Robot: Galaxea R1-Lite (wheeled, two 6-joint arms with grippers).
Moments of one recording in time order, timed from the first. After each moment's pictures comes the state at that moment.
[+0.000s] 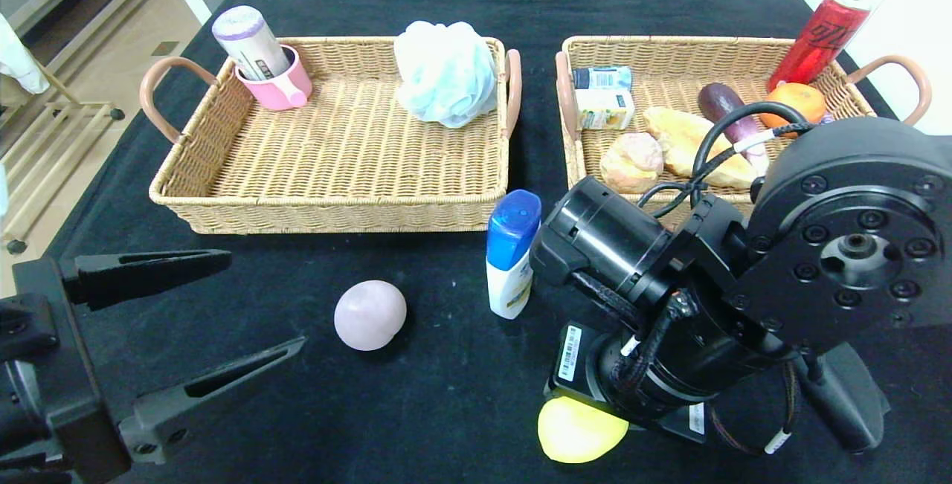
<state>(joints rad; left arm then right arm) -0.41 1.00 -0.70 -0.11 -0.23 0.24 0.90 1.94 -1.70 0.94 -0.12 1.19</state>
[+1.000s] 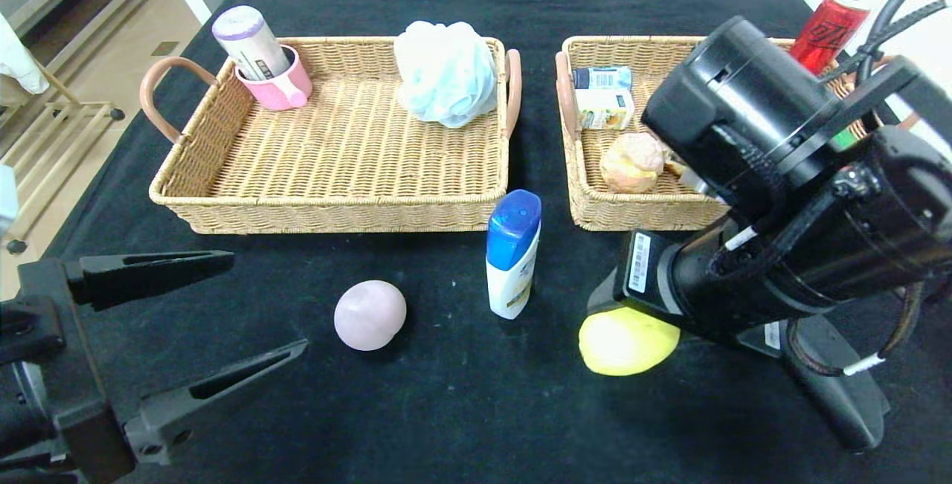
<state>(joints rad) -0.41 1.00 -0.70 -0.11 -0.23 0.25 0.83 1.81 -1.80 0.97 -0.19 1.05</state>
